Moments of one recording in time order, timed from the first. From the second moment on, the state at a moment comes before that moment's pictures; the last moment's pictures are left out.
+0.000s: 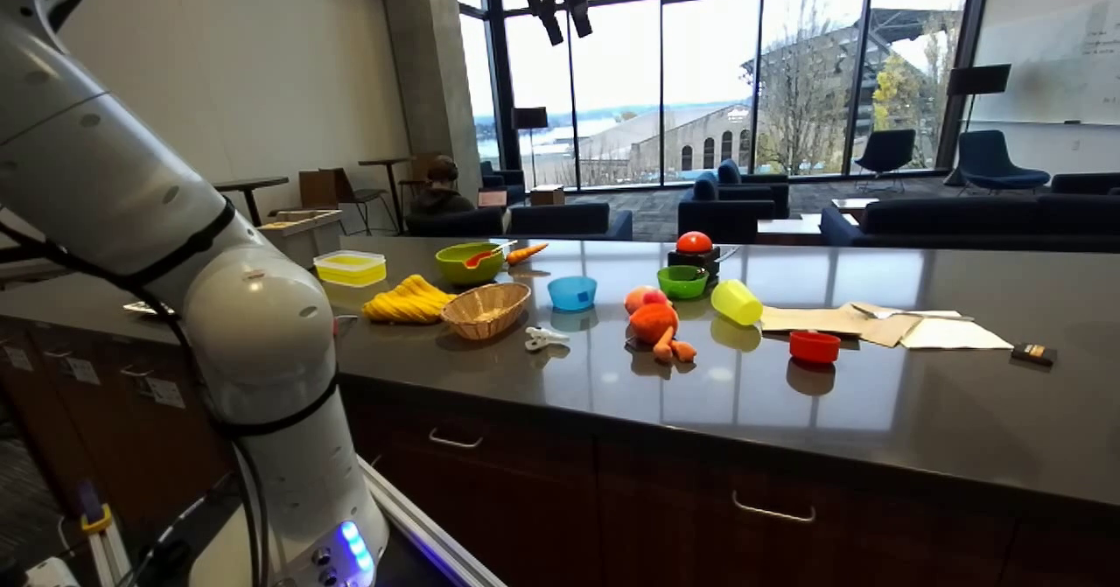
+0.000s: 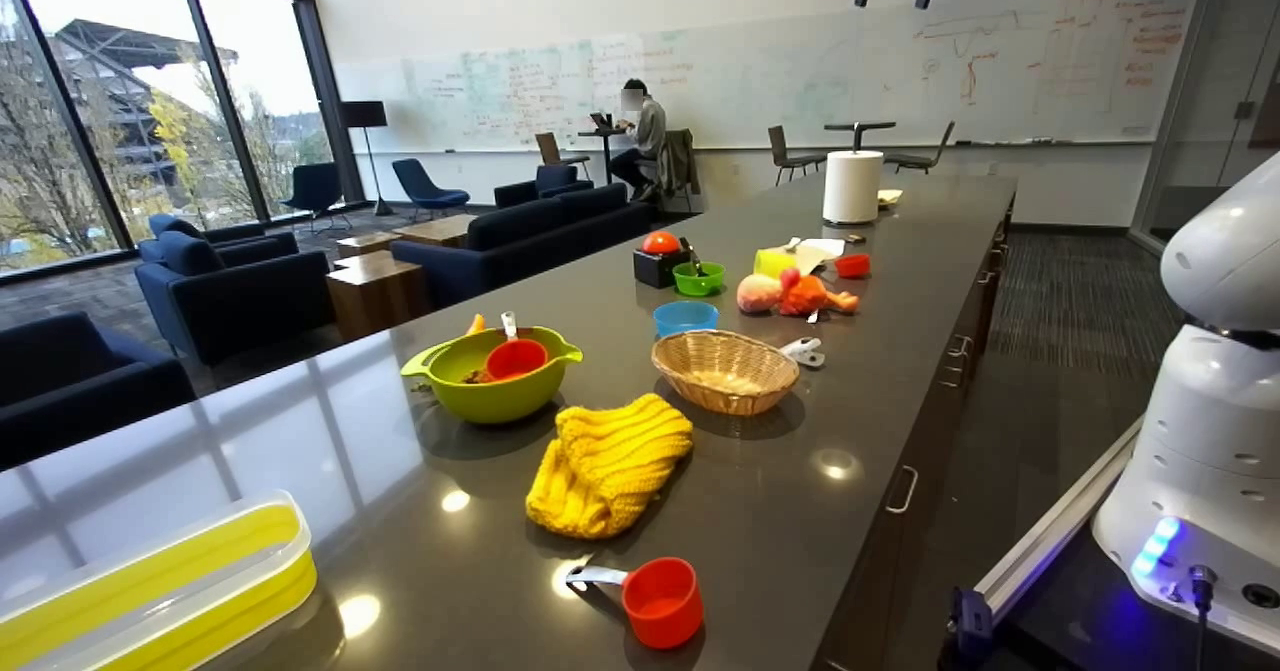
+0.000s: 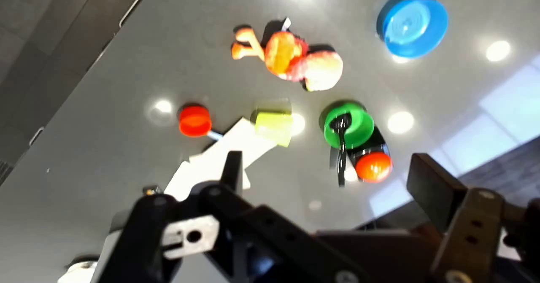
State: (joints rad) arm -0.16 -0.51 -0.01 -1.87 -0.06 1.71 0.31
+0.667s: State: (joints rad) arm -0.13 -0.05 0.08 -1.35 -0.35 1.45 0.44
